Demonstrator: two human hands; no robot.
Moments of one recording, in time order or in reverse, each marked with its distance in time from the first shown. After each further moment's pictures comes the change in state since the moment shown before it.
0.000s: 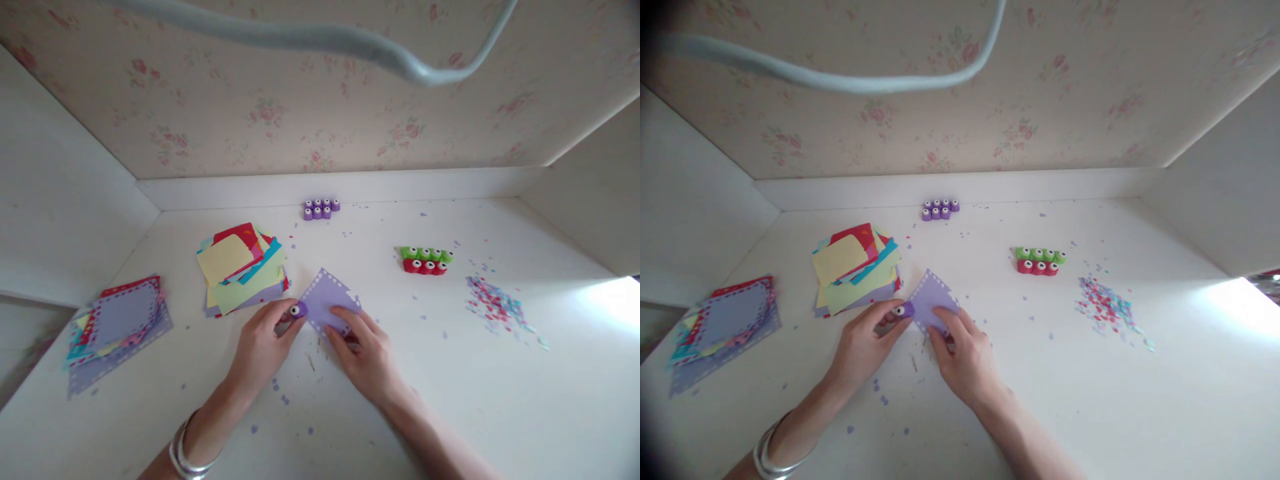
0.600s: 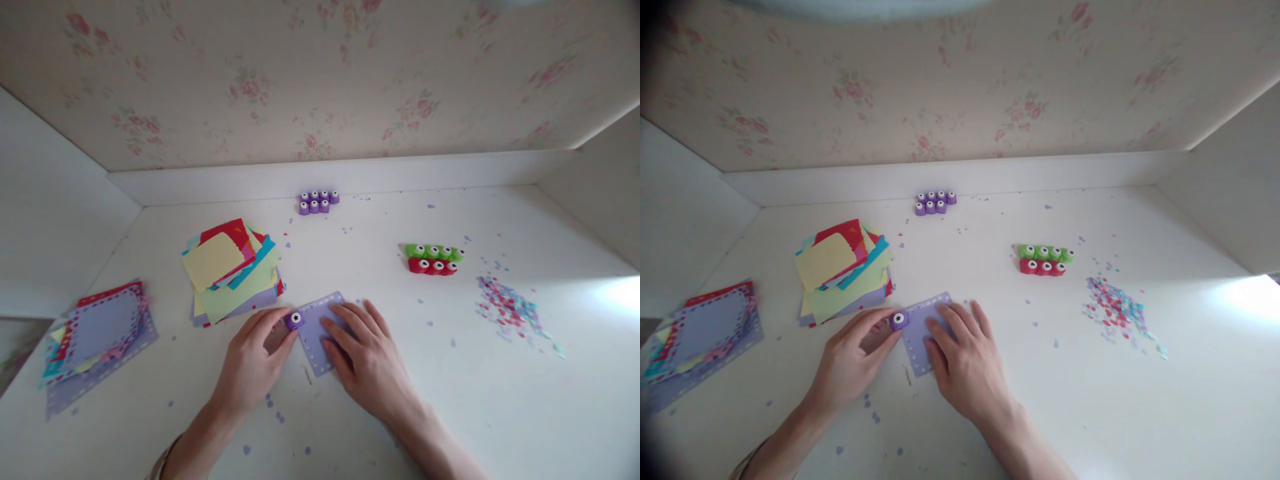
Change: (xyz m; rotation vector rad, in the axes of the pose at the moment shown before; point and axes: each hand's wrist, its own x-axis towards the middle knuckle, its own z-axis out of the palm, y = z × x) left_hand 0.002 0.002 -0.005 0.067 -0.043 0.007; right_hand 0.017 0.003 -0.017 -0.453 -0.209 -0.229
